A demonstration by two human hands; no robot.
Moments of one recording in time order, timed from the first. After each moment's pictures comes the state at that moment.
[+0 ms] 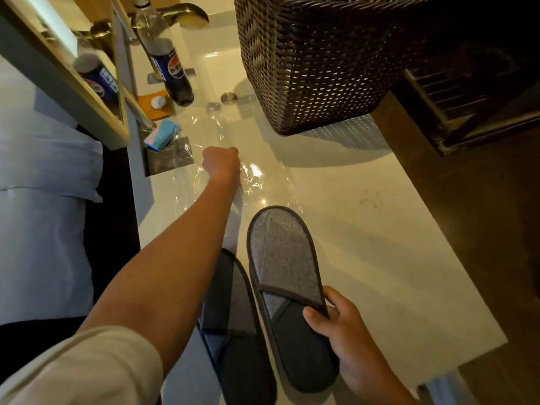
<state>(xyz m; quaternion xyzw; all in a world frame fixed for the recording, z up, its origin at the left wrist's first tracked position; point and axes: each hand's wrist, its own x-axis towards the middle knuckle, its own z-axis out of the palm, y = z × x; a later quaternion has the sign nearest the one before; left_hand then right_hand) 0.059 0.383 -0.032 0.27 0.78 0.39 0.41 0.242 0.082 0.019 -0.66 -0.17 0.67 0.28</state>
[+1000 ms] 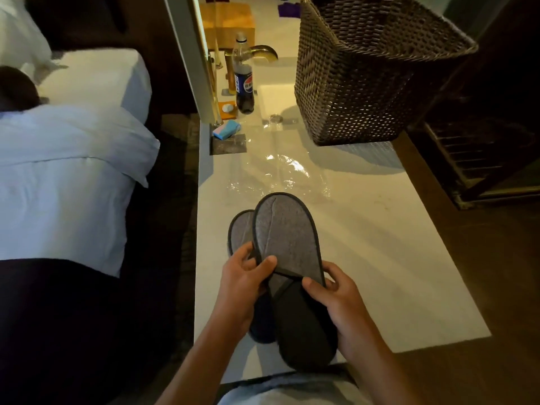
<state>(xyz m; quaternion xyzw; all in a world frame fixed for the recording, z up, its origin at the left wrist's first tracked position) 0.045 0.020 0.064 0.24 0.59 0.47 0.62 0.213 0.014 0.064 -0.60 -0.29 0.66 0.35</state>
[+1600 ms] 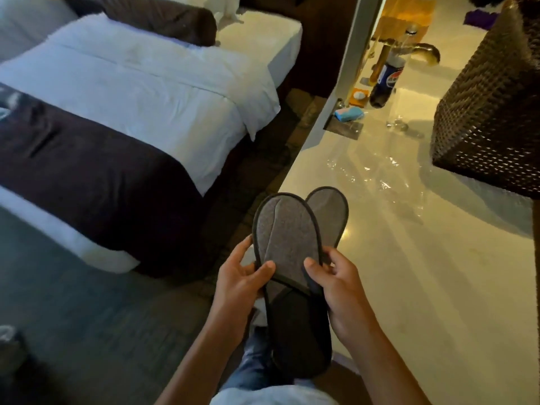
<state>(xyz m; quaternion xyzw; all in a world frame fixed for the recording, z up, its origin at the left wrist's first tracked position) 0.051 -0.113 0.077 0.10 0.64 0.61 0.46 0.178 -0.004 0.060 -0.48 -0.49 0.71 0.18</state>
